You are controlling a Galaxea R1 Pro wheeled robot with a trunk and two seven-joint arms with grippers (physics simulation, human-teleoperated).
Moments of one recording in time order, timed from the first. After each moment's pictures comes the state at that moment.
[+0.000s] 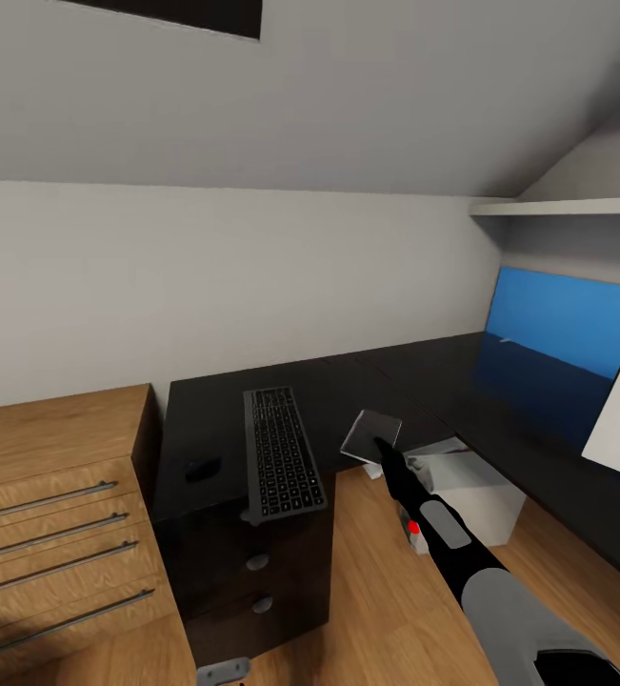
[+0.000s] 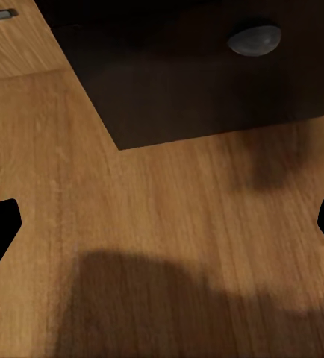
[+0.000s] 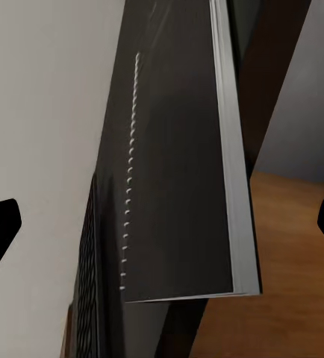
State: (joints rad) left arm -0.09 -0.04 -0.48 -0.84 0.47 0.09 0.55; right arm -0.74 0.04 -0.01 -0.48 -1.20 0.11 0.25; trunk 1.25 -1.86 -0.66
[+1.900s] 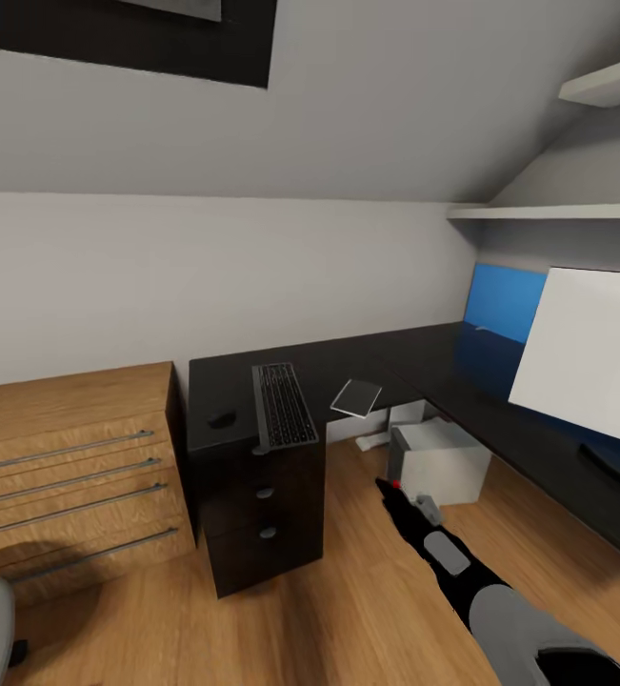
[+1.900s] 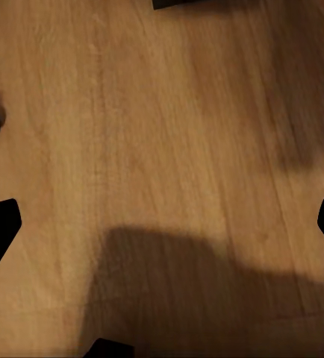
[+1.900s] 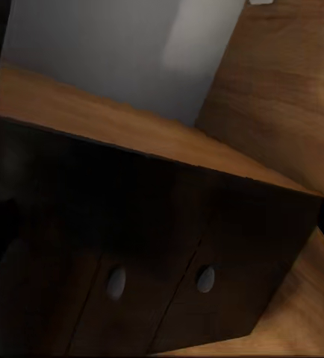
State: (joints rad) left arm -0.09 -0.05 -0.48 -0.73 0.47 0.09 0.55; right arm -0.73 0.02 0.00 -0.28 -1.02 0.07 0.23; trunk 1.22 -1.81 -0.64
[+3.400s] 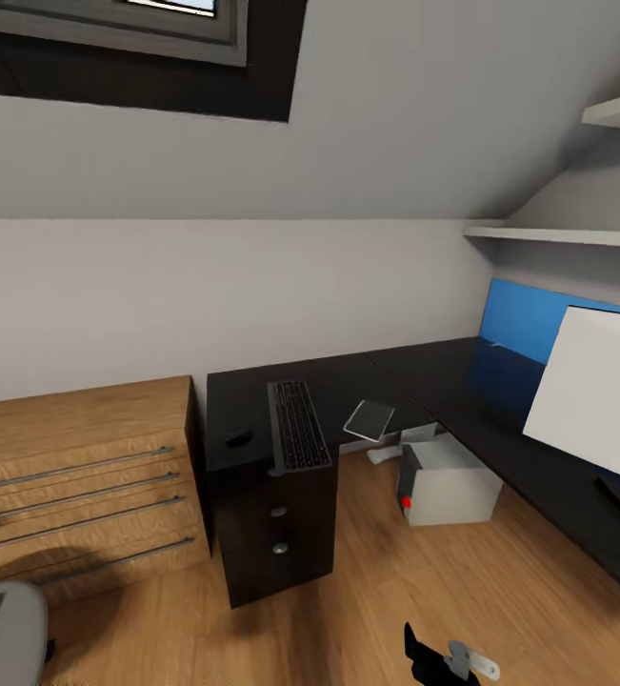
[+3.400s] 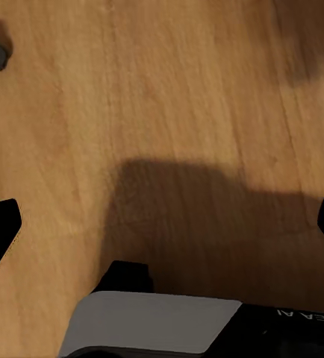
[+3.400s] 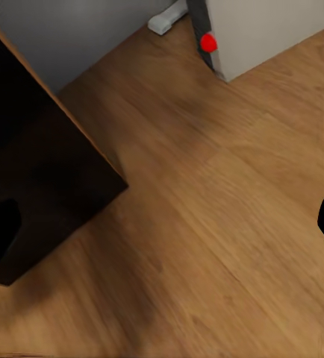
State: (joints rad) left arm -0.09 -0.06 -0.46 -0.33 0.46 -0.15 0.32; right arm -0.44 0.03 0.01 0.02 -0.54 -0.62 0.21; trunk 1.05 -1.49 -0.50
